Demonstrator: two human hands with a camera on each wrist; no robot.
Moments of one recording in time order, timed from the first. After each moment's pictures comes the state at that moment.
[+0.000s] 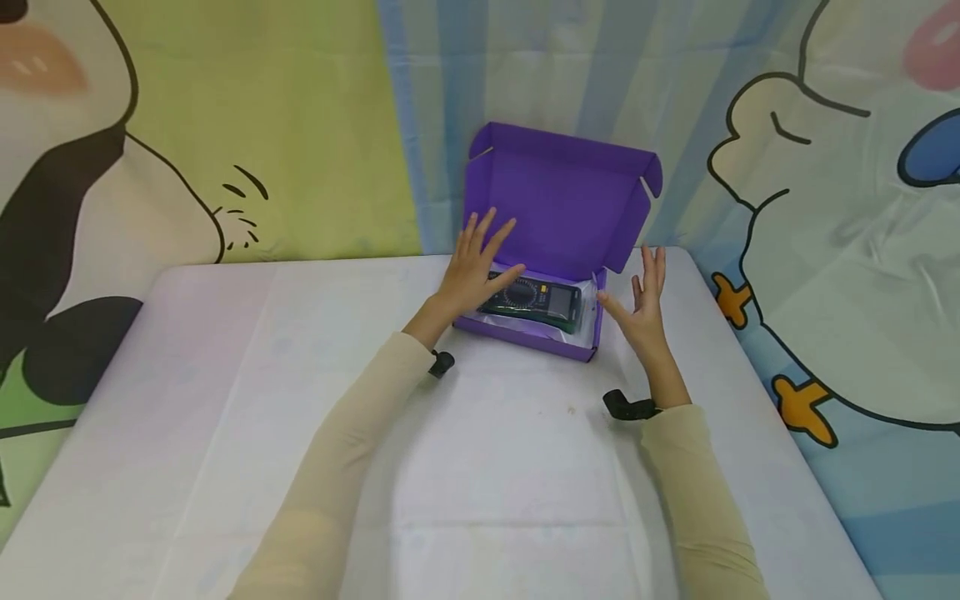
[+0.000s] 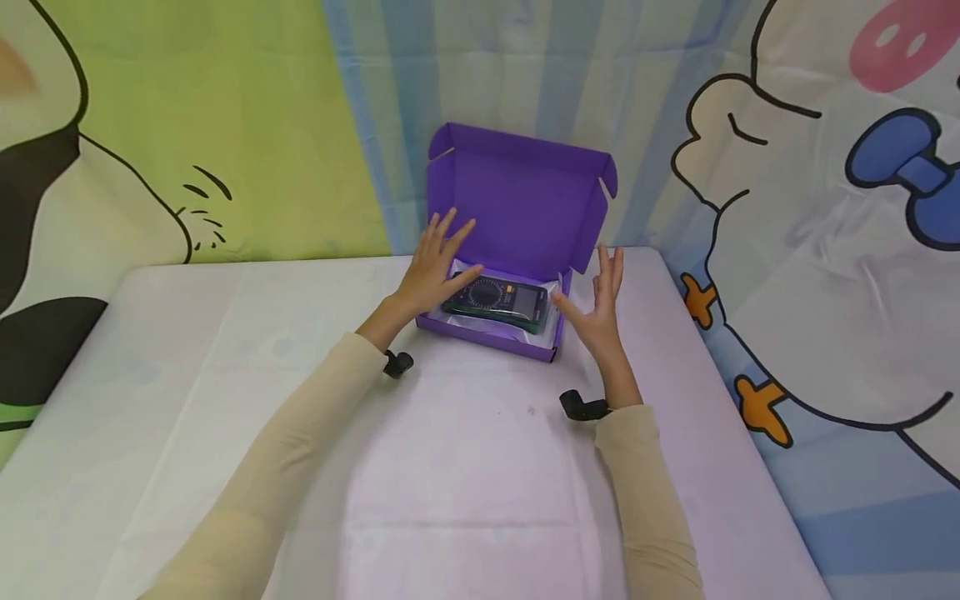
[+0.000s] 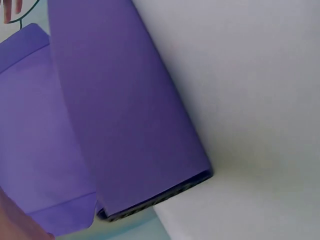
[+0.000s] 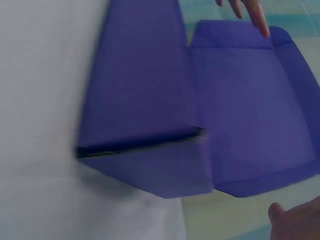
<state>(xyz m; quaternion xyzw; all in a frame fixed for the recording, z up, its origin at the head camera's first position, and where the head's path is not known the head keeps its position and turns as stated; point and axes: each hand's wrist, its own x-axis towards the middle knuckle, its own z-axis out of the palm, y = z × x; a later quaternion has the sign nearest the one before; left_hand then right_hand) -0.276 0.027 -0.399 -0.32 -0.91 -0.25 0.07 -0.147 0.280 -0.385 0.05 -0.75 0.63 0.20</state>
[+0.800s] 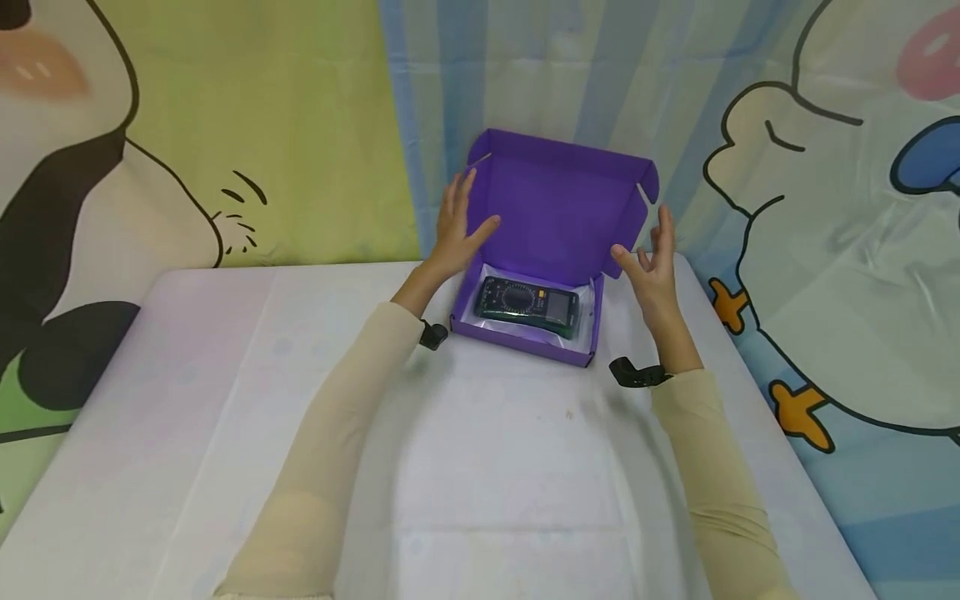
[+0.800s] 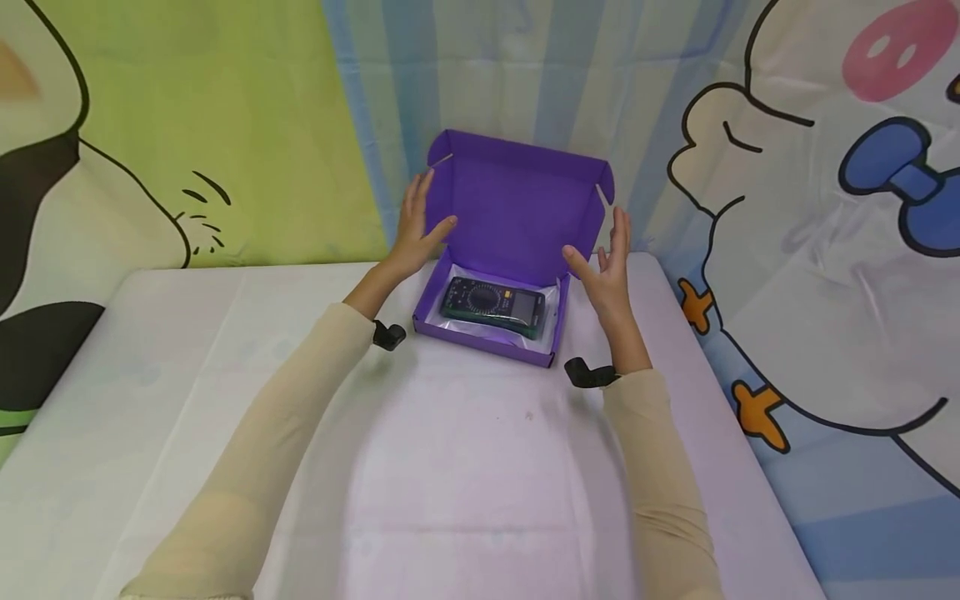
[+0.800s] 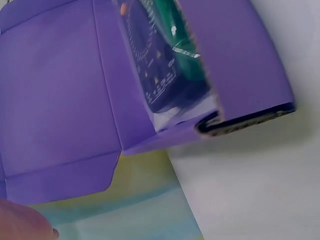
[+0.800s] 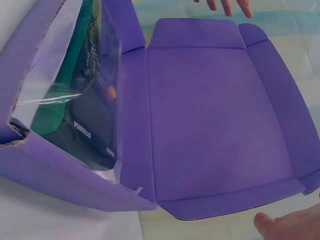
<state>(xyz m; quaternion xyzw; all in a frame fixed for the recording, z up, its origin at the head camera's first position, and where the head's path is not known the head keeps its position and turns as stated) -0.316 0.018 -0.364 -0.25 -0.82 -0.51 0.07 -0.188 0.299 -0.354 0.02 -0.72 0.67 0.19</state>
